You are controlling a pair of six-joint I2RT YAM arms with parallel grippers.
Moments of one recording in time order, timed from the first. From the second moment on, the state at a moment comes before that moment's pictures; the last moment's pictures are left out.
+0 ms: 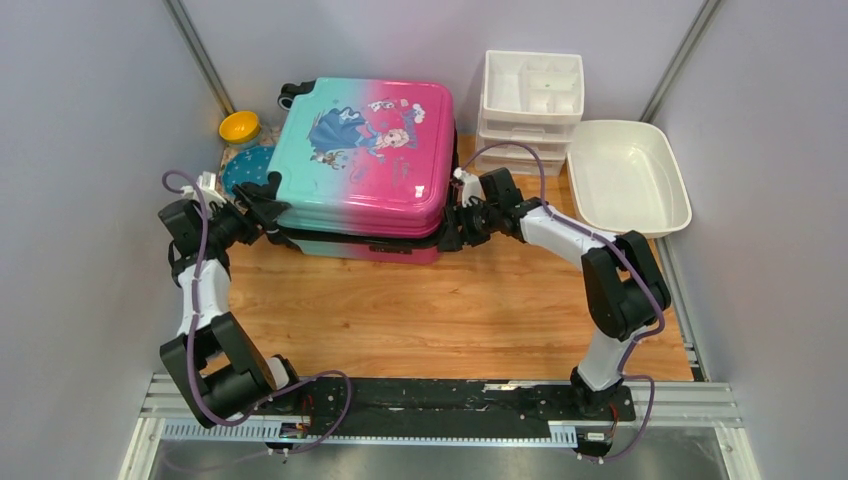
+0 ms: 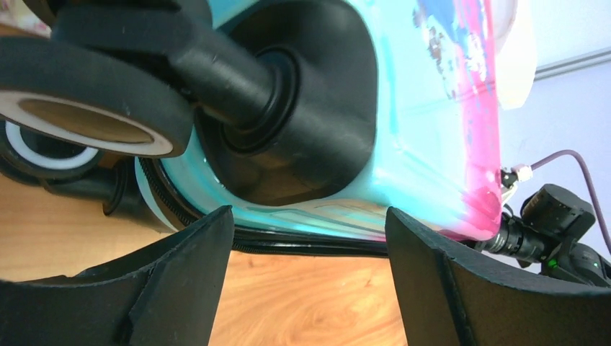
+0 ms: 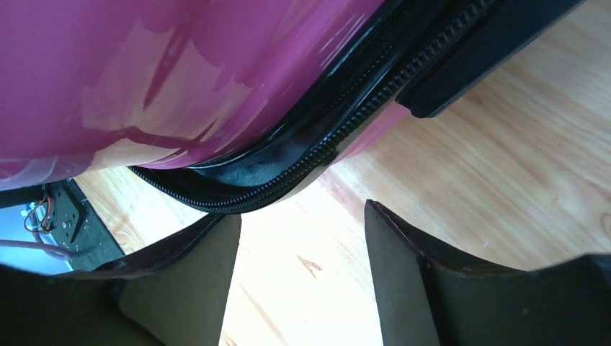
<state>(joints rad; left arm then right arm) 0.54 1.23 0.76 -0.05 0.91 -0.51 0.48 1.76 1.17 -0.26 -0.52 0.19</state>
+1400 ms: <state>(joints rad) 0.50 1.38 0.68 0.77 0.61 -1.10 0.69 1.30 0.89 -0.18 -0.43 -0.22</state>
